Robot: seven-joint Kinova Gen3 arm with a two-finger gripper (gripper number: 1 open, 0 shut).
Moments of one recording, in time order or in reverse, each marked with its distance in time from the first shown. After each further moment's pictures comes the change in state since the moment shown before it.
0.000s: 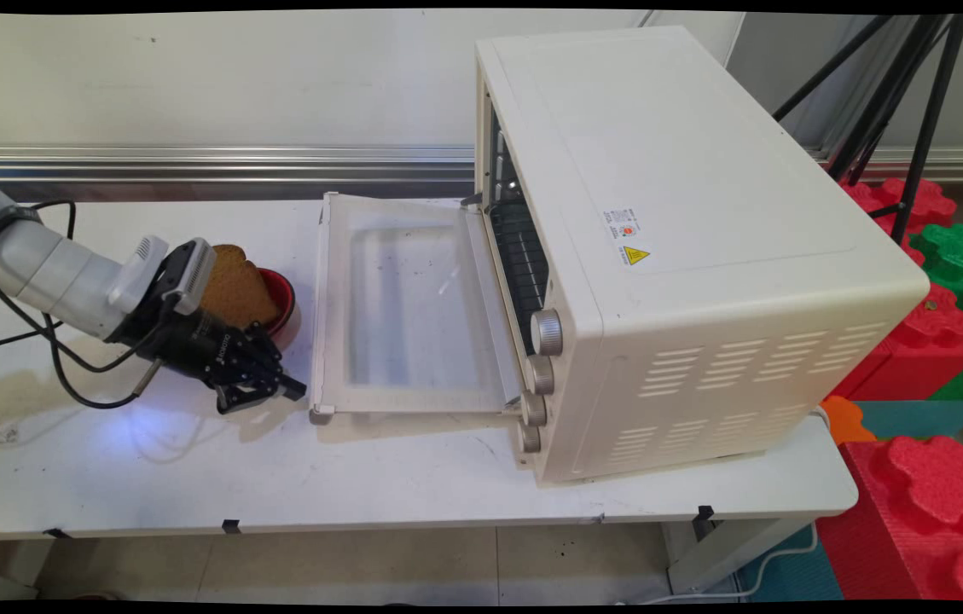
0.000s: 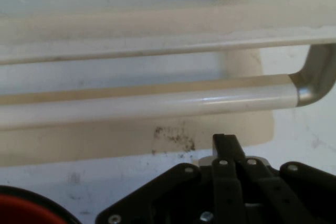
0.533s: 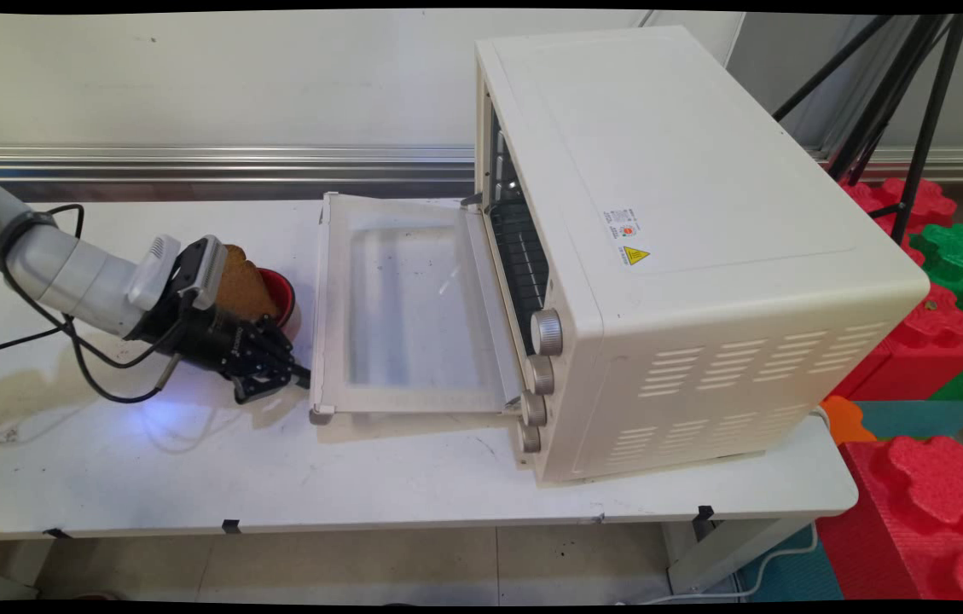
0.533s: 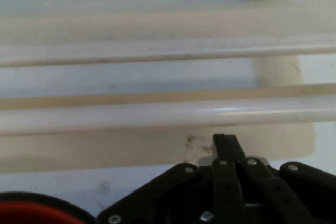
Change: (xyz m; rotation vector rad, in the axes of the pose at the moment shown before) arm -0.004 -0.010 0.013 0.047 0.021 -0.017
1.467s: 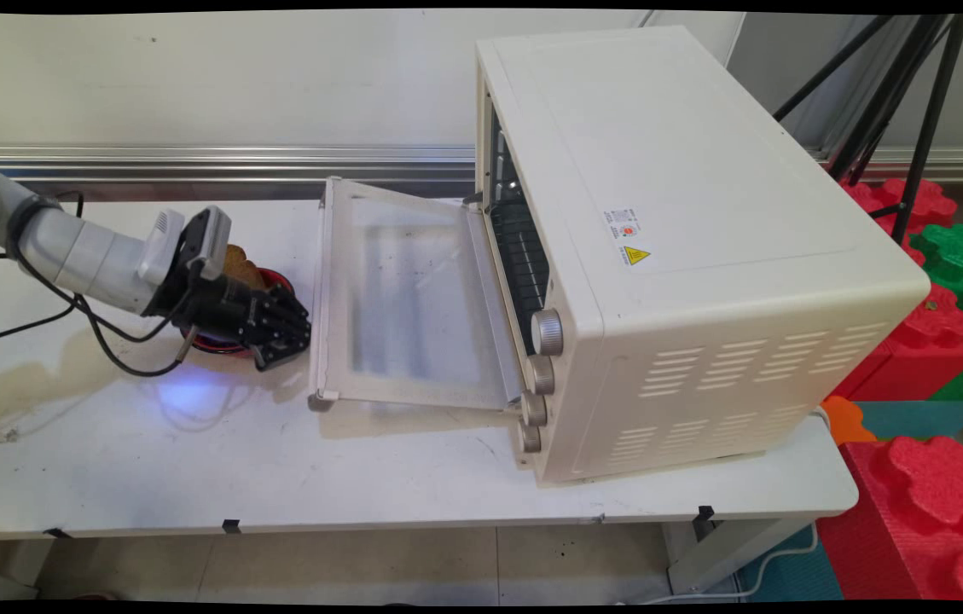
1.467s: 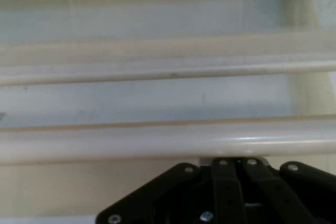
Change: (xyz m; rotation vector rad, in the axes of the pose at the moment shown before) arm 0.010 -0.019 0.000 0.062 0.099 0.017
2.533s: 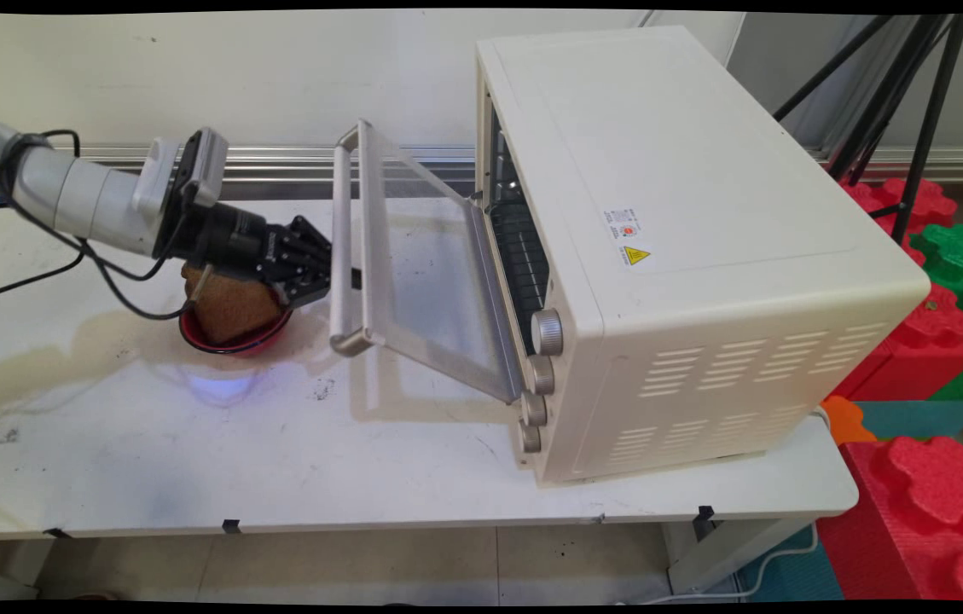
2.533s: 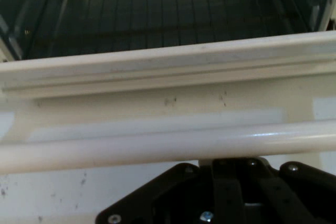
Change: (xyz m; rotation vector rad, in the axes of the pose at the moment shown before) arm 0.061 -0.016 -0.021 0.031 0.174 0.048
